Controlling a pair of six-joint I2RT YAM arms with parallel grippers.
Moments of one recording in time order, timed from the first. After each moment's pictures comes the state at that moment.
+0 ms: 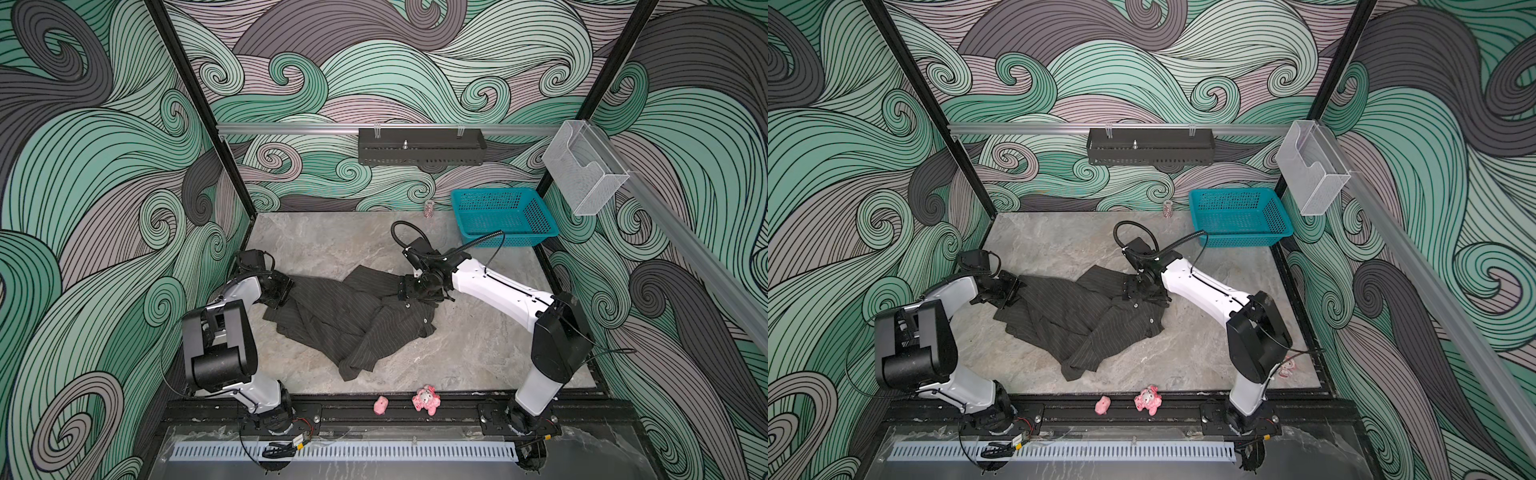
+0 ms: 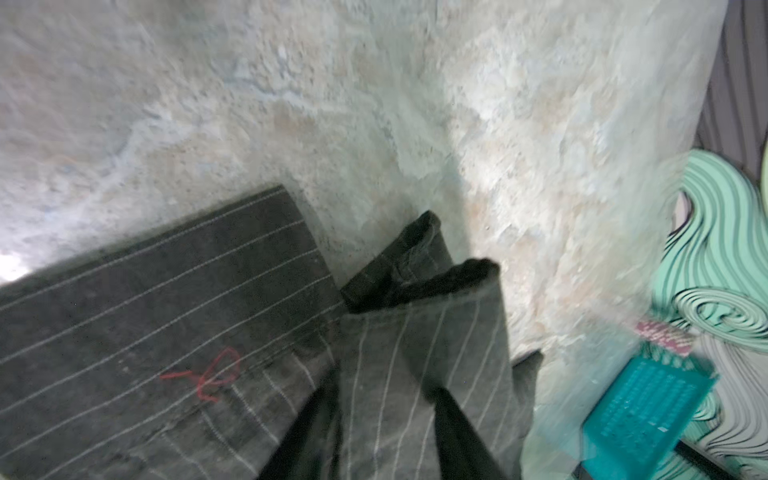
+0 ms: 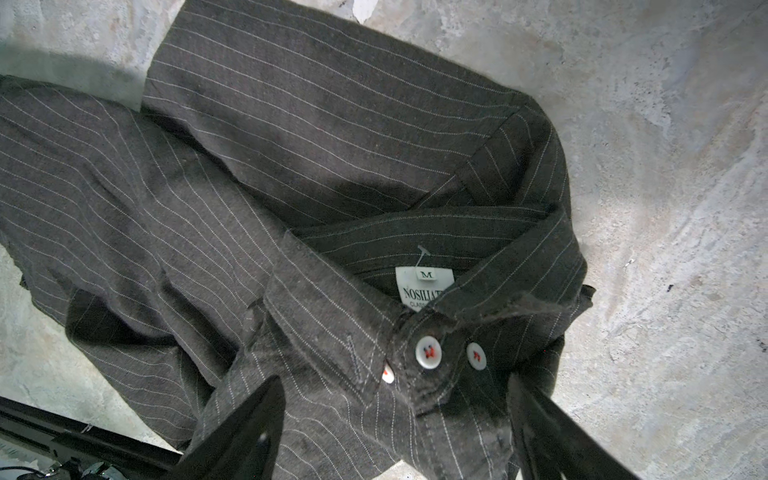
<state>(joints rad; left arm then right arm) 0.28 1.59 0.92 -0.45 0.35 -0.86 0.71 1.74 1.41 -0.90 -0.04 0.62</state>
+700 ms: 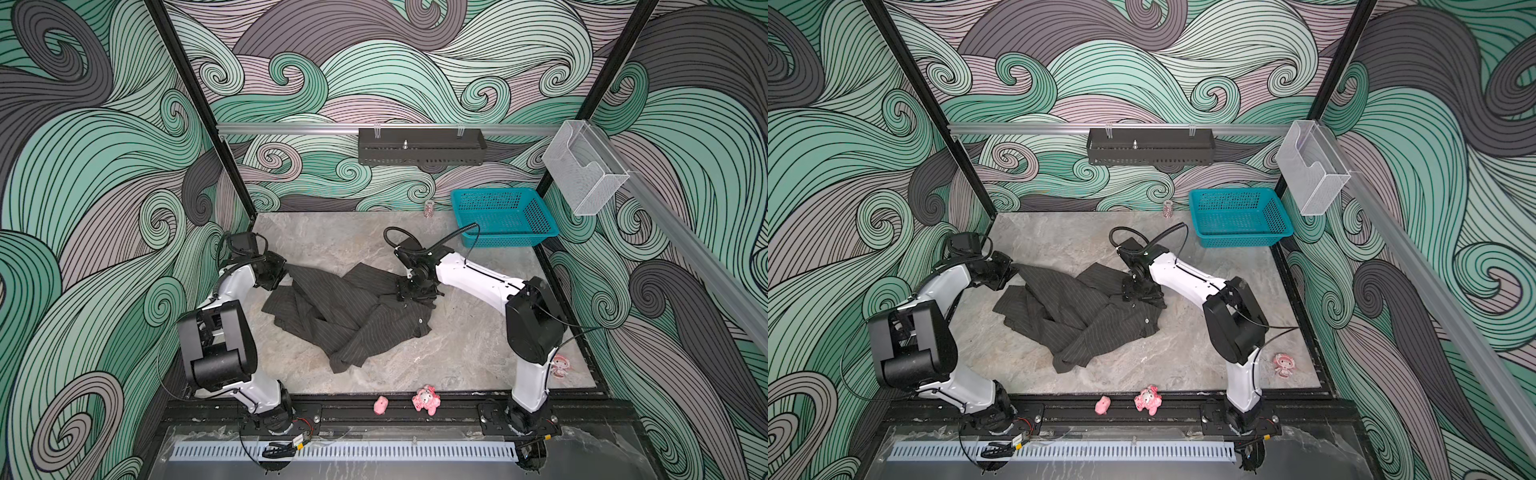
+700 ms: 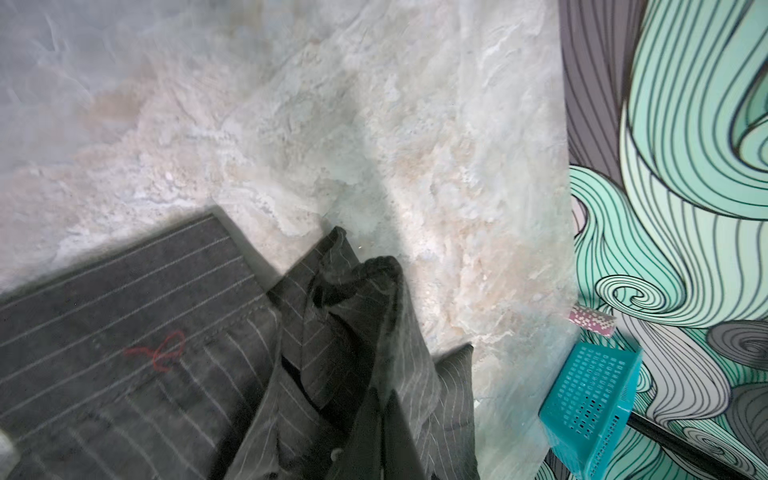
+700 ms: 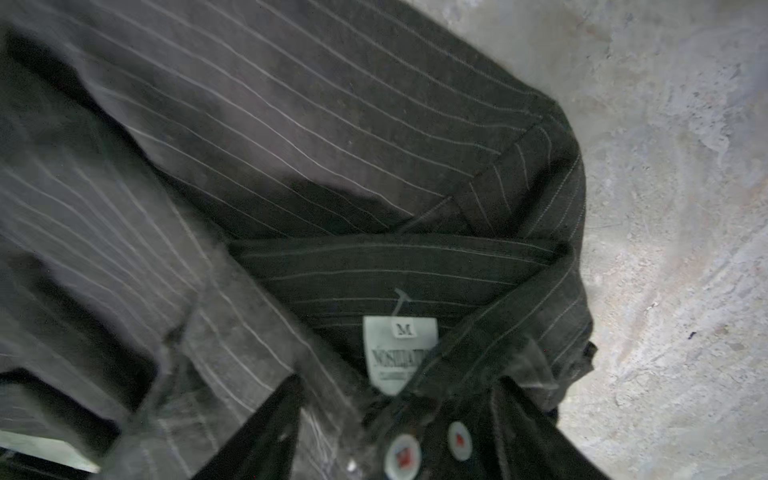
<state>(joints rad) 0.30 1.59 1.13 -0.53 0.38 -0.81 0.69 1.93 1.51 -0.95 -0.05 0.54</state>
